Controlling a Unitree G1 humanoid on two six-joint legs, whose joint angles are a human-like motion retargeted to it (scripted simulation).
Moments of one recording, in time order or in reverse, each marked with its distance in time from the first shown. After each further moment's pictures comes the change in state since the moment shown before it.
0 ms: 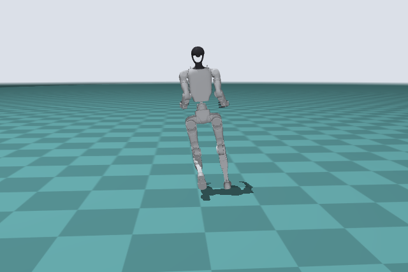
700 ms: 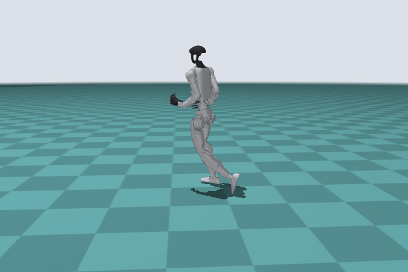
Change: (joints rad) left arm -0.085 0.053 -0.124 -0.084 0.016 0.057 0.108; right arm 0.167 0.160 0.105 -0.123 -0.216 -0.085 -0.195; waist -0.167 -0.037 0.003; left_leg 0.283 -0.088 -0.085 -0.537 0.449 -0.235; right_leg 0.022 0.038 0.152 -0.167 -0.027 0.152
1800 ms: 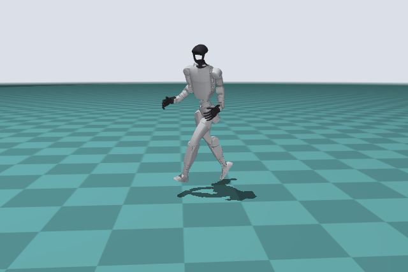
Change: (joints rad) left arm 0.127 -0.019 0.268 0.178 0.208 -0.086 0.084; right arm -0.336 -0.130 -0.254 -0.003 0.007 0.039 0.040; waist 0.466 -0.208 0.102; left_leg -0.966 0.186 0.480 -0.216 -0.642 0.330; right_leg 0.418 0.066 -0.229 -0.280 0.697 0.108
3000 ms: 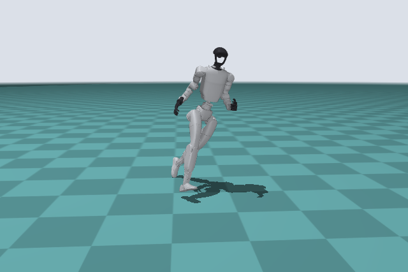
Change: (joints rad) left arm -0.266 0.065 -0.190 -0.181 -0.185 0.085 -0.050; right arm 0.559 0.097 -0.135 0.354 -0.010 -0.173 -0.113; waist -0.640 0.404 -0.020; left_leg 1.147 -0.061 -0.503 -0.262 0.878 -0.228; right_leg -0.832 -0.115 0.114 0.187 -0.673 -0.158
